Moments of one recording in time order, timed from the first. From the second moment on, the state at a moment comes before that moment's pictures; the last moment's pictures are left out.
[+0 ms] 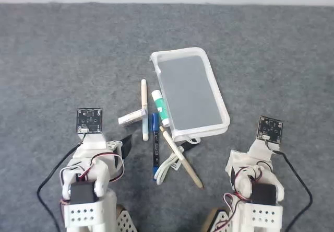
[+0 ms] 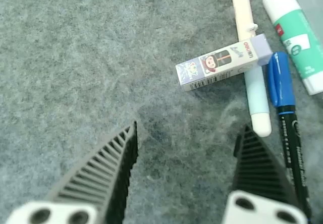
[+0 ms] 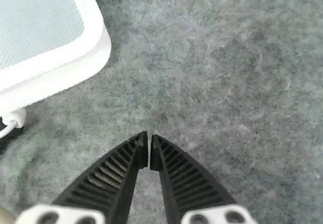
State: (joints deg) left arm -11.2 -103.2 97.4 69.1 2.8; right arm 2.9 -103.1 95.1 74.8 -10.6
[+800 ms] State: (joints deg) left arm -6.2 -103.2 97.4 72.2 2.8; right arm 2.9 -103.1 95.1 74.8 -10.6
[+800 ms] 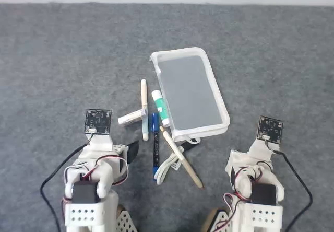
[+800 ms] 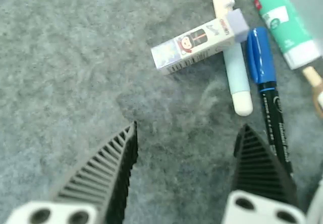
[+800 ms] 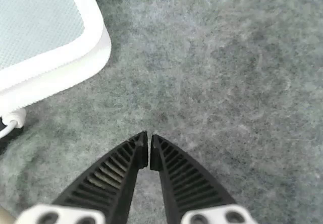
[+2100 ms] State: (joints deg) left arm -8.5 -103.2 97.4 68.8 -0.5; right arm 2.9 -103.1 95.1 72.6 -10.6
